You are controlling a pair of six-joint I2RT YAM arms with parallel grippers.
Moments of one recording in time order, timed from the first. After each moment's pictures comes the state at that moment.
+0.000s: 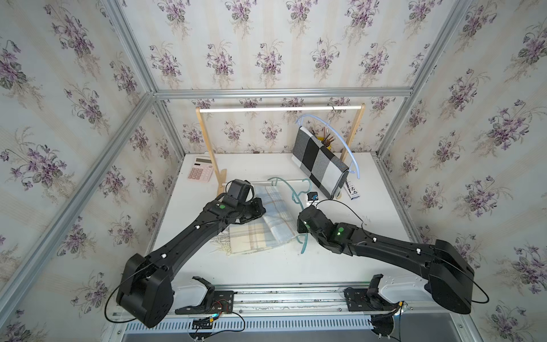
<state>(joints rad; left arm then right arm) -0.49 1.26 0.94 -0.54 0.33 -0.77 0.96 1.33 0.80 -0.22 0.47 0.64</state>
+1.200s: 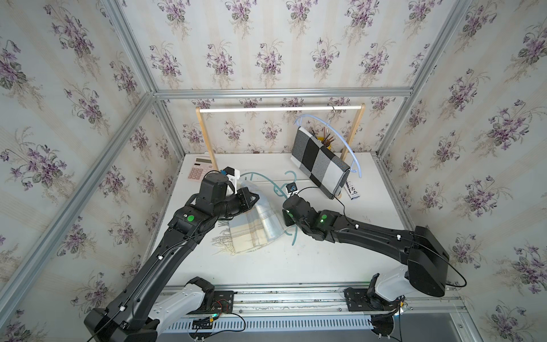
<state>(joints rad) -0.47 1.02 1.14 -0.68 0.36 -0.81 0.99 1.54 1.06 -0.30 0.49 0.43</state>
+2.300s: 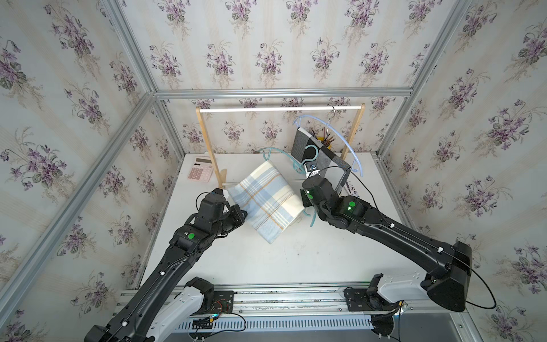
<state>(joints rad) -0.42 0.86 0.81 -0.63 0.23 -0.89 0.91 1.37 1.27 -0.55 0.66 0.26</state>
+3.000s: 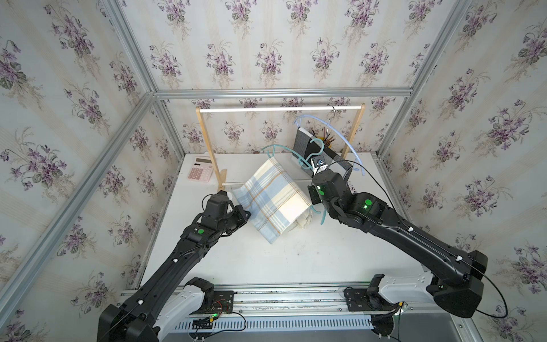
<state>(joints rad) -0.38 0.99 0.69 -0.41 0.31 -0.93 0.90 1.29 1.37 -0.68 0.67 0.19</state>
